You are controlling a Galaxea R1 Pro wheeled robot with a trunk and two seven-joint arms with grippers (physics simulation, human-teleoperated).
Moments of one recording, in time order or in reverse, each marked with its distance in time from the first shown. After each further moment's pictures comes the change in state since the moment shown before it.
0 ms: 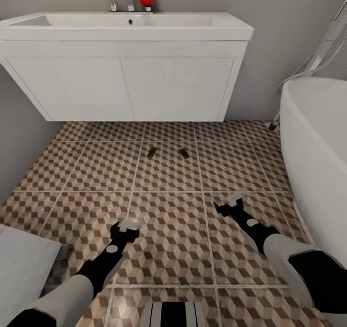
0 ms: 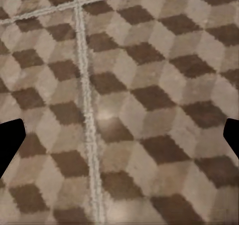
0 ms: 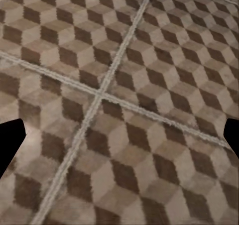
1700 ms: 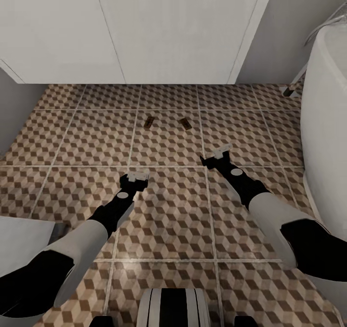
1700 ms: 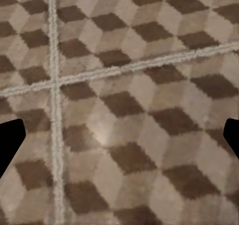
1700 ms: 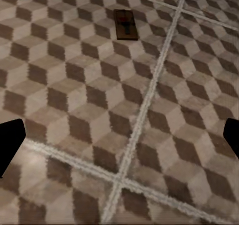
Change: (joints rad) left arm -0.324 -0.055 0.000 -0.022 -0.004 0.093 0.009; right arm -0.217 0.079 -0.003 -0.272 -0.003 0.266 -0.014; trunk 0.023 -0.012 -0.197
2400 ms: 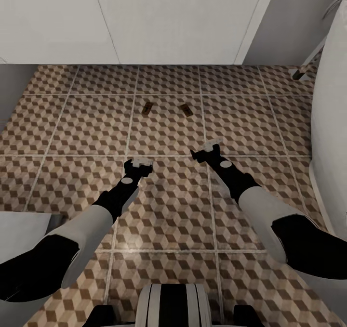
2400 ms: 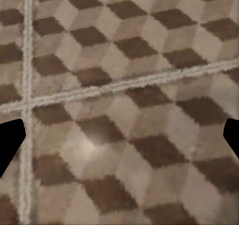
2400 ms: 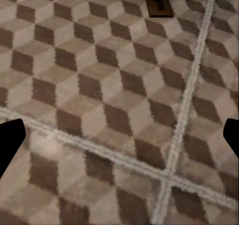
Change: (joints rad) left arm -0.102 -0.034 -0.001 0.006 0.000 0.000 0.001; right arm -0.035 0.073 -0.001 -0.043 -0.001 0.082 -0.027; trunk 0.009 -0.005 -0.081
